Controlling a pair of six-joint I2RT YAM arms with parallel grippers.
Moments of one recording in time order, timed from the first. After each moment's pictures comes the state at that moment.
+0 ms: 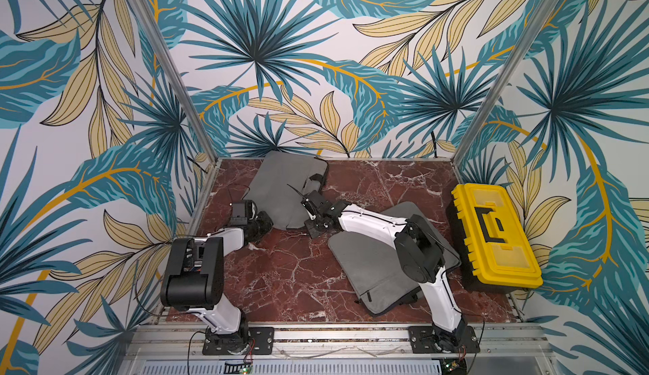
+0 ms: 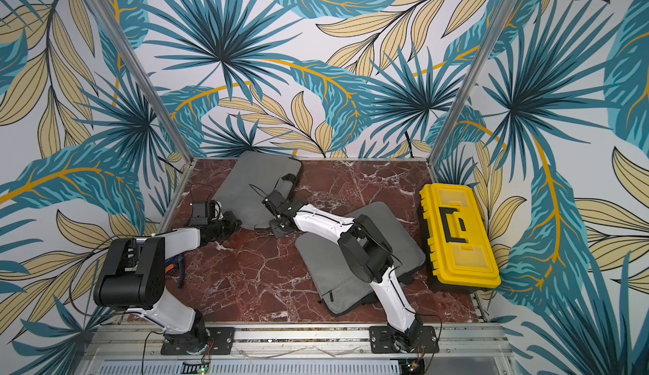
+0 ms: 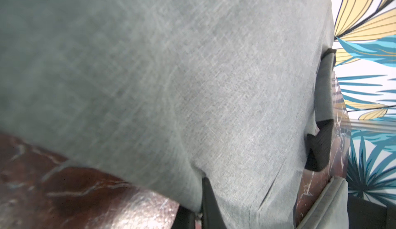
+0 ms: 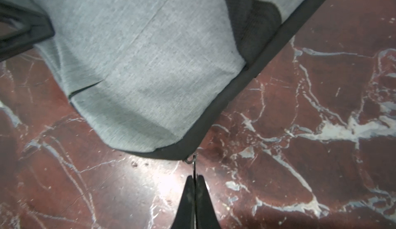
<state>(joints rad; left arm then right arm) 0.05 1.61 0.72 0.05 0.33 -0.72 0.82 2.19 1.74 -0.62 0.12 0.30</state>
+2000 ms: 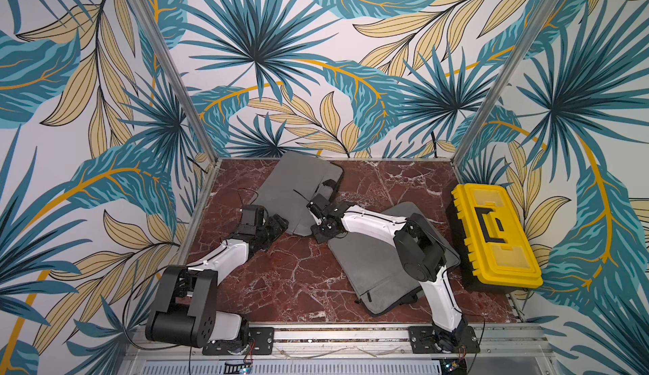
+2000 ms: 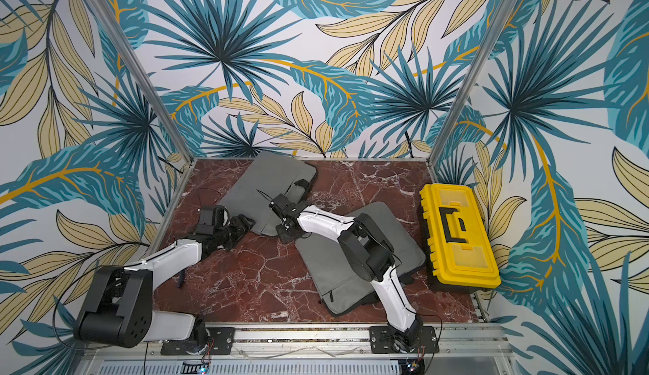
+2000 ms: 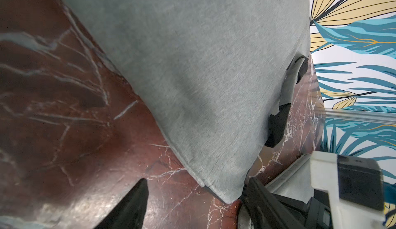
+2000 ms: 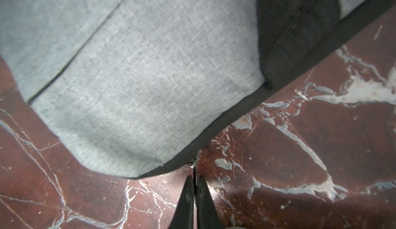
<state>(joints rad) -0.12 1.39 0.63 -0.05 0.26 -0.94 0.80 2.20 1.68 -0.67 0.05 0.31</state>
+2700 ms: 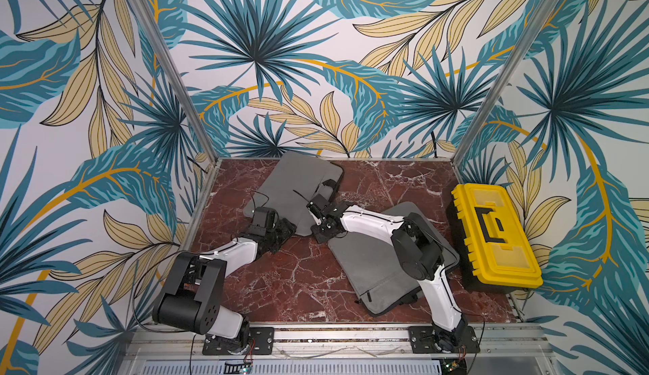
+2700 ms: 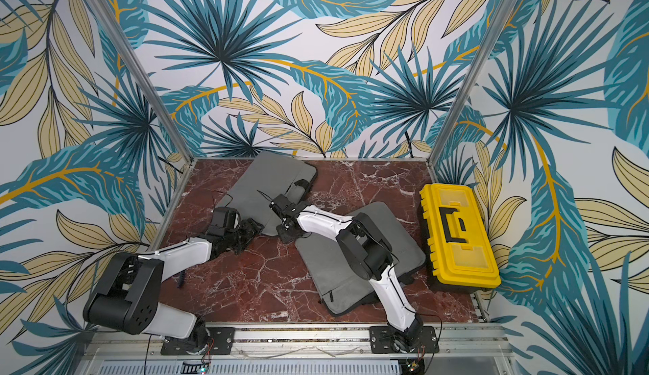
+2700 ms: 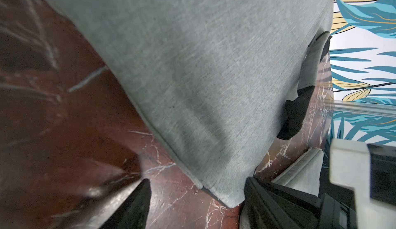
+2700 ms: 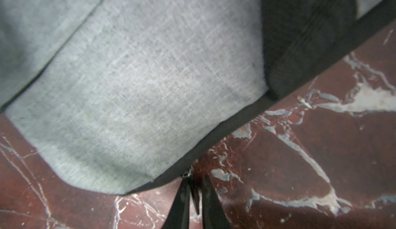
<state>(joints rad) -0.22 1.48 0.63 0.01 0.25 -1.01 0.80 2.22 1.69 -0.67 0.05 0.30</state>
